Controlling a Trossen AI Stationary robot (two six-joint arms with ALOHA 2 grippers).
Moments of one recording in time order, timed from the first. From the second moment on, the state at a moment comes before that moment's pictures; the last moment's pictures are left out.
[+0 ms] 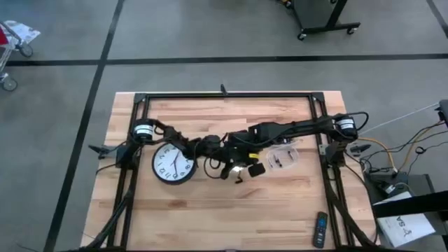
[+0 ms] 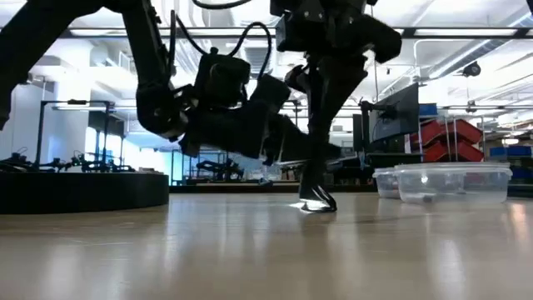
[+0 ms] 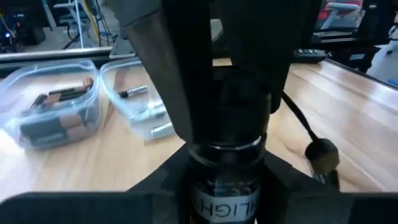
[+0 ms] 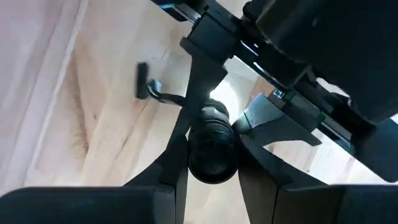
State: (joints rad) left arm 0.08 2.12 0.91 1.07 0.33 0.07; right arm 0.01 1.82 1.51 -0.95 -0.11 -0.36
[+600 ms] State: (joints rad) left arm 0.07 2.12 0.92 1.10 0.32 0.07; right arm 0.01 1.85 1.52 -0.97 -0.17 -0.38
